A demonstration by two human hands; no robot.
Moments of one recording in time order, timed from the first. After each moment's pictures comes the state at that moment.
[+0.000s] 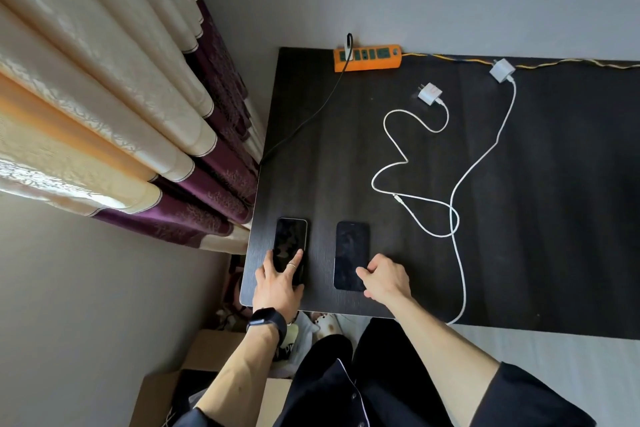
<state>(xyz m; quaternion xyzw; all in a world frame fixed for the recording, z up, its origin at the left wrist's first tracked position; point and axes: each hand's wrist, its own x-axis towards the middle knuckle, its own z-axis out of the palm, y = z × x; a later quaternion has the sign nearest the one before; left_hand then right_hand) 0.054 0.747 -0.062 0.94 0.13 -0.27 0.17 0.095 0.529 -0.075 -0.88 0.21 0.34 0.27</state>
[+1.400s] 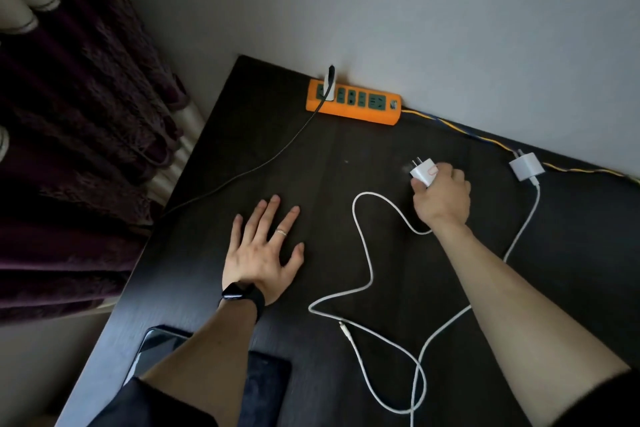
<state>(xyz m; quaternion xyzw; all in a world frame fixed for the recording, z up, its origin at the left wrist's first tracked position) 0.324 0.648 -0.138 0.98 0.07 -0.07 0.16 0.494 0.386 -0.091 -0.97 0.14 0.08 0.15</state>
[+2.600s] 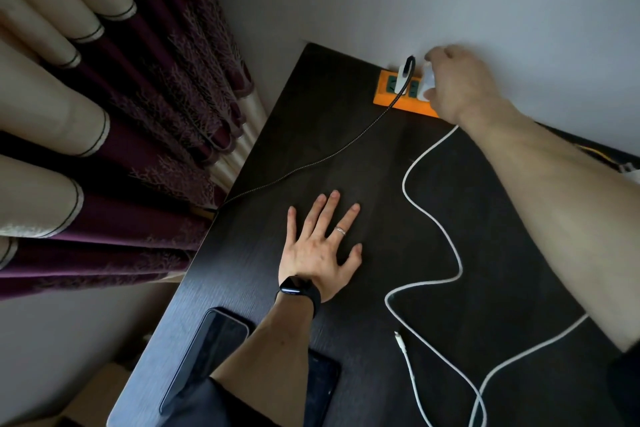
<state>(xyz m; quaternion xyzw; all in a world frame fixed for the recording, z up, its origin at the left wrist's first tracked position) 0.329 0.650 -0.134 0.98 0.08 -0.11 0.16 0.625 0.520 -0.036 -0.98 -0.21 0.04 0.01</state>
